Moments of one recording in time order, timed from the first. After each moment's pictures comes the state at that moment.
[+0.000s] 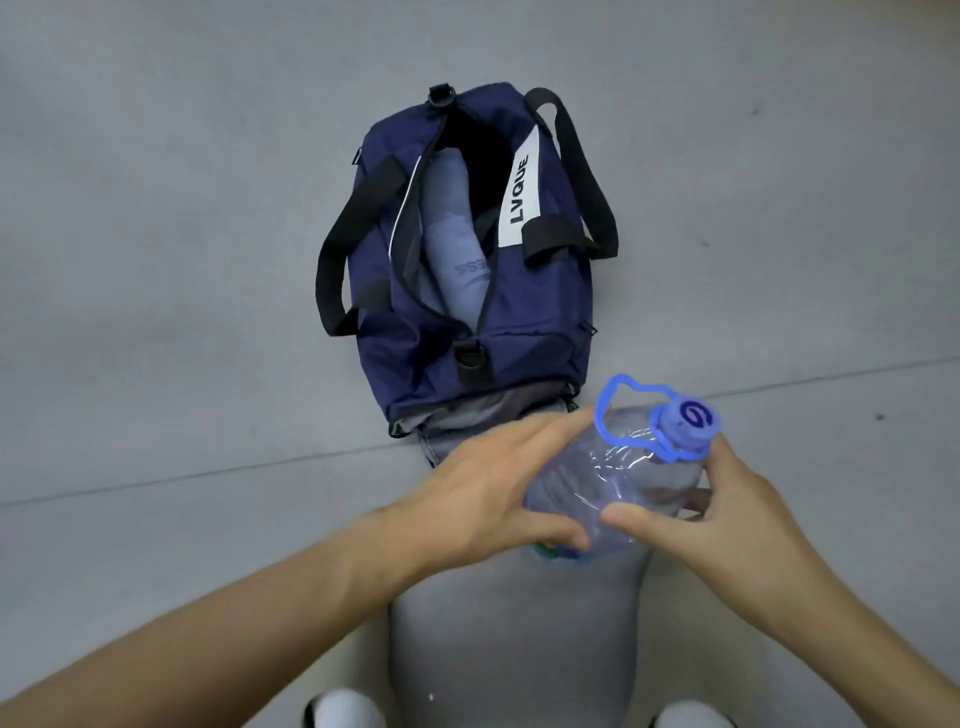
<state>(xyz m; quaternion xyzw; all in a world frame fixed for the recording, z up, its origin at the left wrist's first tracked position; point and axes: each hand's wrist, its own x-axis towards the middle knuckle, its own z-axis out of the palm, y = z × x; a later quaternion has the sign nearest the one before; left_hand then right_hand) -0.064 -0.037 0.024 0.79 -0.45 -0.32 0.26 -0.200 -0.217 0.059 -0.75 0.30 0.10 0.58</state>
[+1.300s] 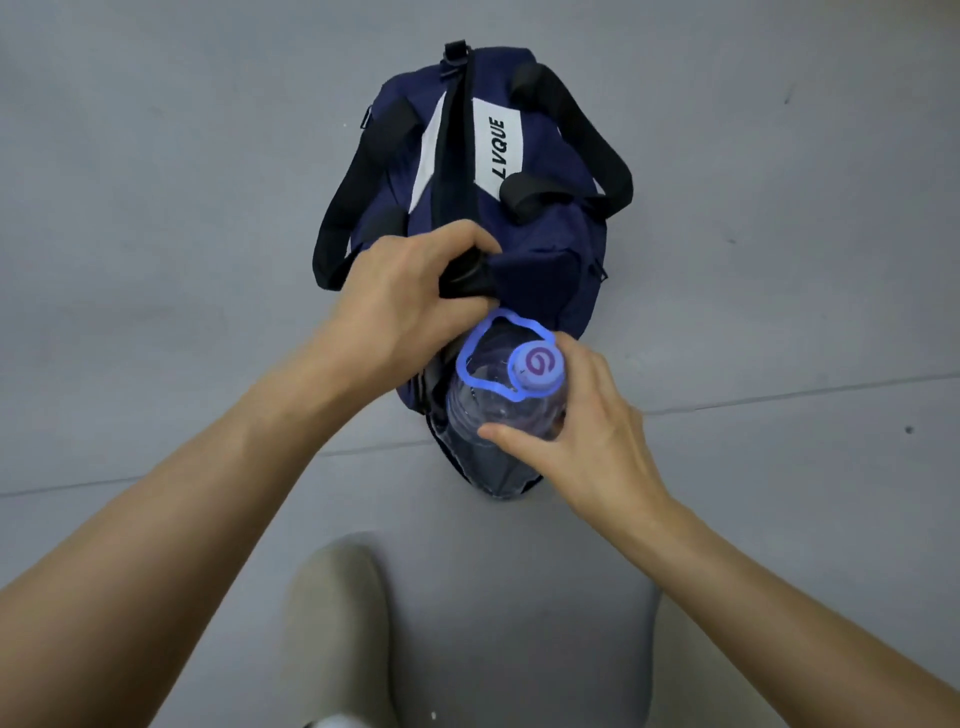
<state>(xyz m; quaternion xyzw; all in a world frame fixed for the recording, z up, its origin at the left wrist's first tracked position) 0.060 -0.033 0.065 0.89 -0.33 -0.10 0.30 -0.100 -0.157 -0.010 -0.86 0.21 0.00 0.46</state>
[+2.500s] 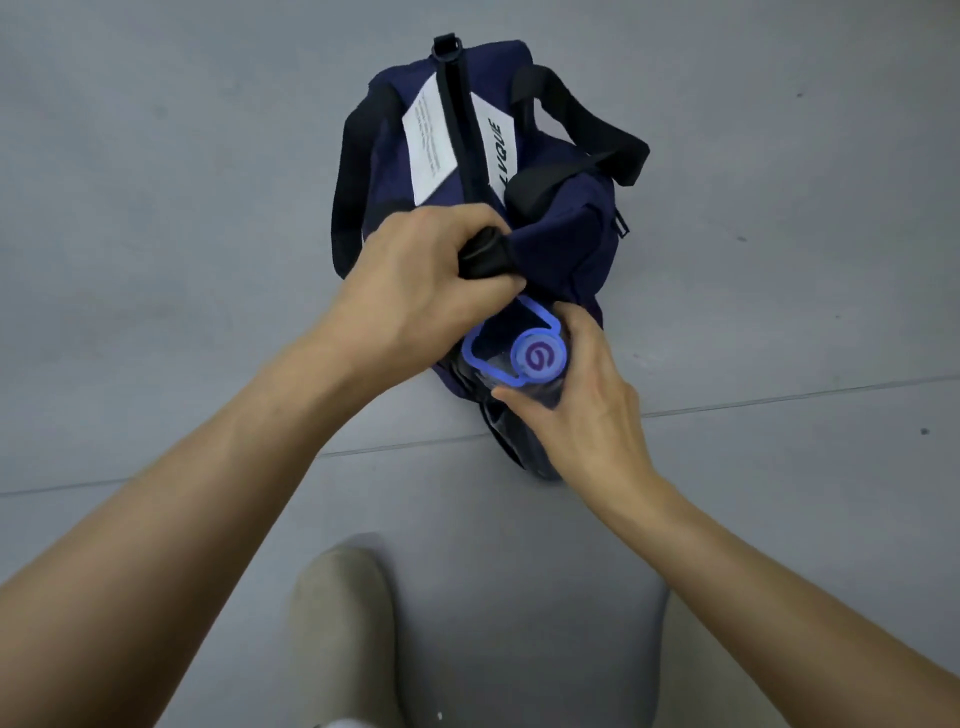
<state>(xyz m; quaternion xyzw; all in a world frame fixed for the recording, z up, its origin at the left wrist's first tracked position) 0.058 -0.046 0.090 0.88 -0.32 -0.13 0.32 -0.070 -0.156 -0.020 -0.87 0.22 -0.06 0.44</state>
